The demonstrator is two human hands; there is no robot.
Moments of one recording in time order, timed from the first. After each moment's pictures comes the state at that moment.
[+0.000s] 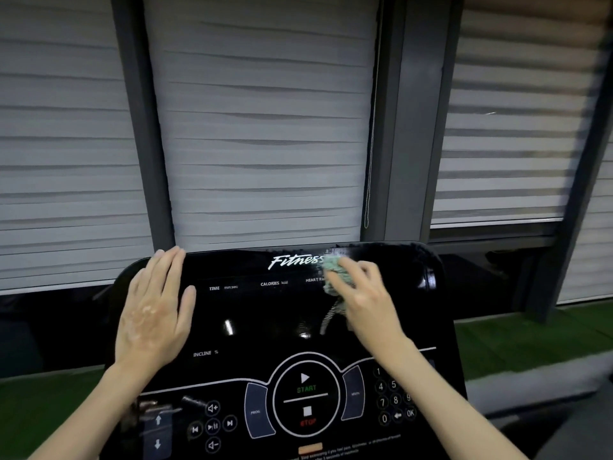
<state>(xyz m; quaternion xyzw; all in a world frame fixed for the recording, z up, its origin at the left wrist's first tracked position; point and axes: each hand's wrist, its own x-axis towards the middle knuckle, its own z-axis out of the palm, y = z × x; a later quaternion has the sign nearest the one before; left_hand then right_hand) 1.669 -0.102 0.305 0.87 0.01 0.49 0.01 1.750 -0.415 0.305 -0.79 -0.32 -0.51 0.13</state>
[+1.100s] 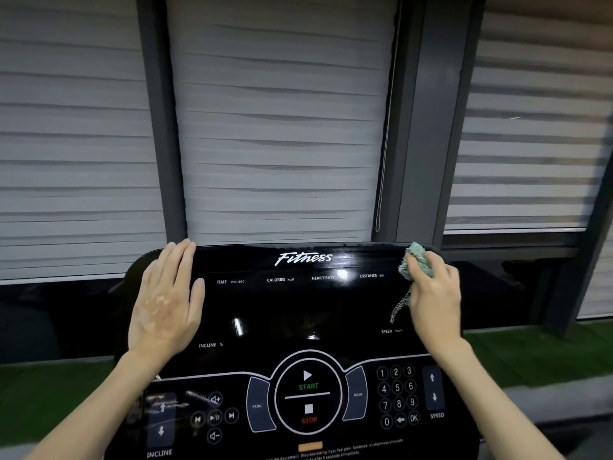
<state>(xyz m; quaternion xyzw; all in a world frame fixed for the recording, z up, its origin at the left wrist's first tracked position) 1.669 -0.108 0.306 0.87 0.03 0.49 0.00 1.779 -0.486 0.304 -0.80 -0.13 -0.55 0.22</state>
